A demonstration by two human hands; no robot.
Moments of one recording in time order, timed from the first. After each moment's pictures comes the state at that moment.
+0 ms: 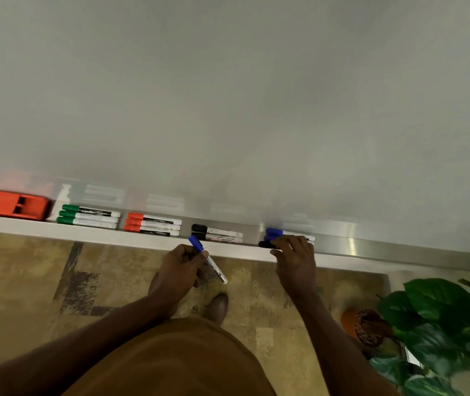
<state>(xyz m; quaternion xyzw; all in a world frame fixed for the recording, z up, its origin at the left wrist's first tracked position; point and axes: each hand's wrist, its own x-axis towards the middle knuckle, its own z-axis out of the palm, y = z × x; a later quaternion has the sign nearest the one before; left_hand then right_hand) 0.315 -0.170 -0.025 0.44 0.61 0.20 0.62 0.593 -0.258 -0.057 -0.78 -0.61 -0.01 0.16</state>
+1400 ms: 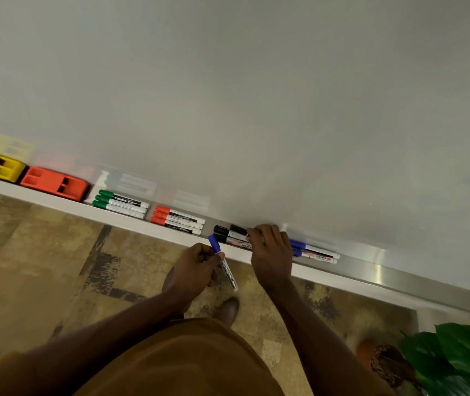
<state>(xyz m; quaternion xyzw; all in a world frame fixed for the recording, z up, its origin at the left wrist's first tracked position) 0.313 -0.172 -0.021 0.45 0.64 0.21 0.58 0.515 -0.182 -0.052 -0.69 -0.71 -0.04 0.15</state>
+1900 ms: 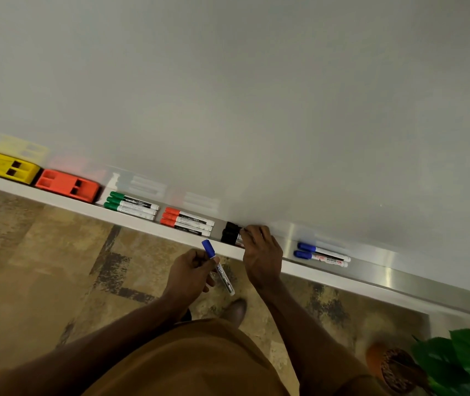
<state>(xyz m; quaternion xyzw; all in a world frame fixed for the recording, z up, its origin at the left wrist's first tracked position) 0.289 -0.174 -0.010 0.44 0.66 0.21 0.56 0.477 -0.166 -0.063 -0.70 -0.71 0.02 0.10</state>
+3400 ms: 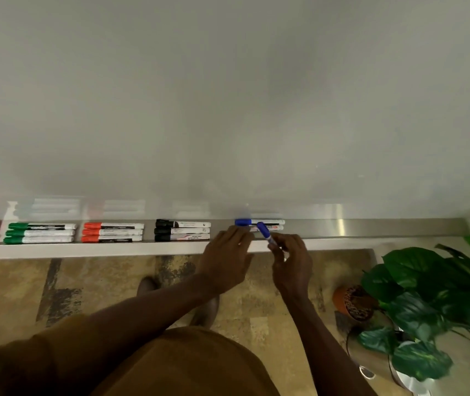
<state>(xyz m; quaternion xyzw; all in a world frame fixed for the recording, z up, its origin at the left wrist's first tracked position) 0.460 -0.196 -0.038 0.93 0.29 0.14 0.20 0.614 -0.299 -0.038 -0.83 -0.42 0.06 0.35</state>
